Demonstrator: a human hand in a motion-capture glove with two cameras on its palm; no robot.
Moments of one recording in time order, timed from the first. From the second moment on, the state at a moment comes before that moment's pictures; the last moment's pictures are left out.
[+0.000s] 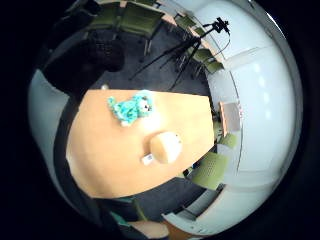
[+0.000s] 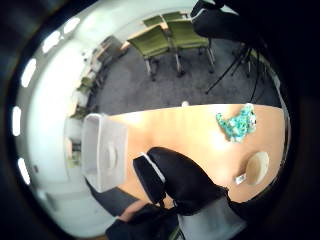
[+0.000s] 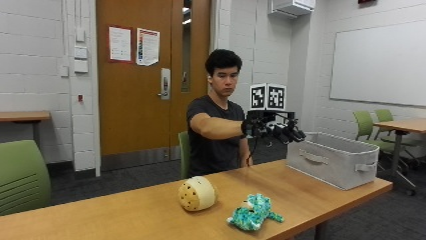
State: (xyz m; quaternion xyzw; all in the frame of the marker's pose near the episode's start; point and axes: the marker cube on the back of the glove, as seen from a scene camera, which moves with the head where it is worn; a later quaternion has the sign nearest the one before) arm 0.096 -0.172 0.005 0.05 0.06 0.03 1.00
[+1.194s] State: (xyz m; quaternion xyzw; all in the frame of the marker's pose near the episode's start) arm 0.207 -0.190 0.194 -0.08 0.02 0.12 0.99
